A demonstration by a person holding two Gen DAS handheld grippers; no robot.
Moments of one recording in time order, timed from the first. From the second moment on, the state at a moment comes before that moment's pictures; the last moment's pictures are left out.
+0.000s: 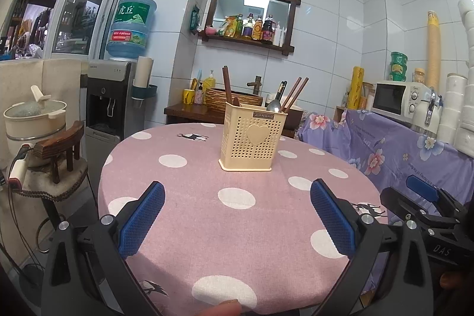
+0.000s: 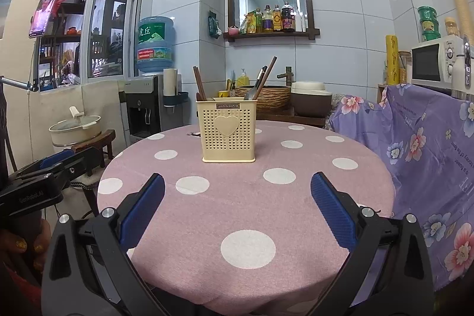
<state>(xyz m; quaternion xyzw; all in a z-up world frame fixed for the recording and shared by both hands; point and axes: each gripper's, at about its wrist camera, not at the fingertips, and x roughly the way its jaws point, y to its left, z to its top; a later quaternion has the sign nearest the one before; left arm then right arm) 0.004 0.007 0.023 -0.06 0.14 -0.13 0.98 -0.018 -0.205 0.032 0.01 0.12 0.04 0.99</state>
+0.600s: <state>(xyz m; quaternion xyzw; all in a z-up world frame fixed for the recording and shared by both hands) 0.005 0.005 0.021 -0.06 0.14 -0.13 0.98 -0.015 -0.207 0.029 0.02 0.13 0.04 0.99</state>
